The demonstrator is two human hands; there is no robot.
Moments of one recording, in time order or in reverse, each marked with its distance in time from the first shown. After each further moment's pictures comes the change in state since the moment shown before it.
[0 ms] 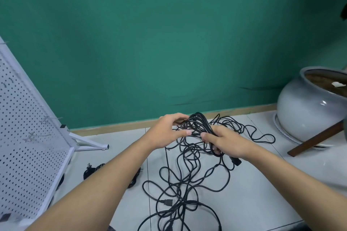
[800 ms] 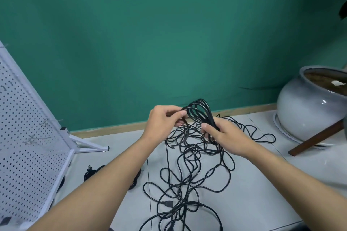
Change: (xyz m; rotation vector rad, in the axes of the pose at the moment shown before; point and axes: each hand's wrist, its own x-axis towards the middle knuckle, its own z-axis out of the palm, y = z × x) left_hand 0.004 0.023 -0.002 -0.350 0.328 -0.070; right_hand -0.007 -0.013 -0.005 -0.088 0.188 -0.198
